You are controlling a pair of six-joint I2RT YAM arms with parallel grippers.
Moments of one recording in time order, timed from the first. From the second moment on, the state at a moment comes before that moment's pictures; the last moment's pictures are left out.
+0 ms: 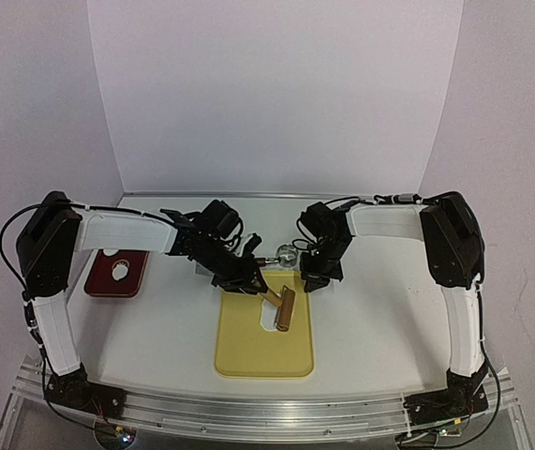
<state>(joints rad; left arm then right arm) -0.81 1.89 1.30 -0.41 0.50 -0.60 0.64 2.18 1.63 -0.84 -0.21 0.64</state>
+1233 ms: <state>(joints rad) -0.73 1.80 1.18 -0.38 0.51 -0.62 0.64 2.18 1.63 -0.84 -0.21 0.64</state>
